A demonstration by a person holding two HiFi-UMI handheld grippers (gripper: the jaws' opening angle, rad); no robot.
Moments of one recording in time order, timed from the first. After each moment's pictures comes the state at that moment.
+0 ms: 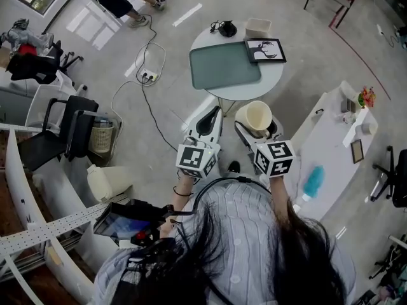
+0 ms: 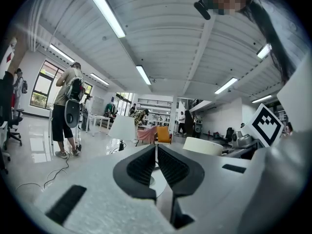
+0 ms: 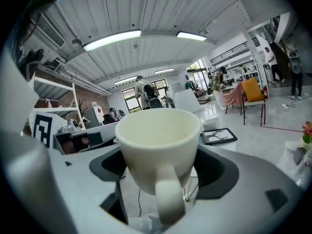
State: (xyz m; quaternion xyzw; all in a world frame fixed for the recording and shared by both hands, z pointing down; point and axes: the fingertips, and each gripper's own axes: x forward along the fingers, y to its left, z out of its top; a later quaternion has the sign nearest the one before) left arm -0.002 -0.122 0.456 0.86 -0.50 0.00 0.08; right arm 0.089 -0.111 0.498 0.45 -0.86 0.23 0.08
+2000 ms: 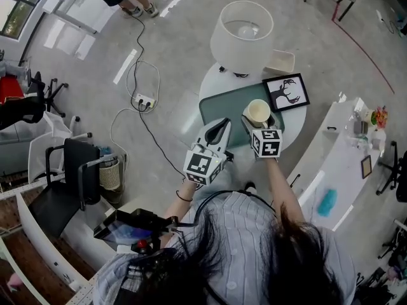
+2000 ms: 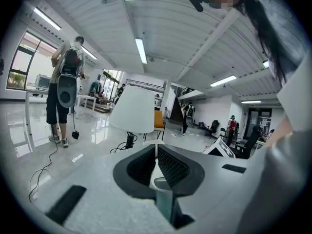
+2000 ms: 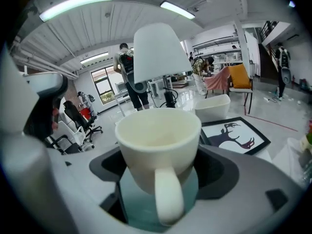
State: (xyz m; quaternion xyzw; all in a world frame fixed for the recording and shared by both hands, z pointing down) left arm -0.069 -0.395 0.535 0.90 -0.39 0.07 0.16; right arm 0.029 -0.422 0.677 0.55 -0.76 0.29 0.19
